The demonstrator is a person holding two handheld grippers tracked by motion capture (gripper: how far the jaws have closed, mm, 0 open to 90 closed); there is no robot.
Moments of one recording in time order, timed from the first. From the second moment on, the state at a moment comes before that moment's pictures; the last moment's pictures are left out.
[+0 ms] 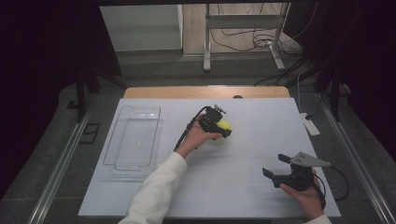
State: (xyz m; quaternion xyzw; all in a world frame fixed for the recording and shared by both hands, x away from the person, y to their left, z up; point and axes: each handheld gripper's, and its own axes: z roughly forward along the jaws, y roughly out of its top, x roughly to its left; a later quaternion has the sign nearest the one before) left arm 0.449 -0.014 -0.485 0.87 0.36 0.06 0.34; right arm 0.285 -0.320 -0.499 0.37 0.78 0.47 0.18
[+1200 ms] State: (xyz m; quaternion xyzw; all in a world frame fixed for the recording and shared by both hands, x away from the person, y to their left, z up) left arm 0.432 0.001 -0.471 0.86 0.35 0.07 0.37; right arm 0.285 -0.320 -0.500 0.37 0.78 0.47 0.18
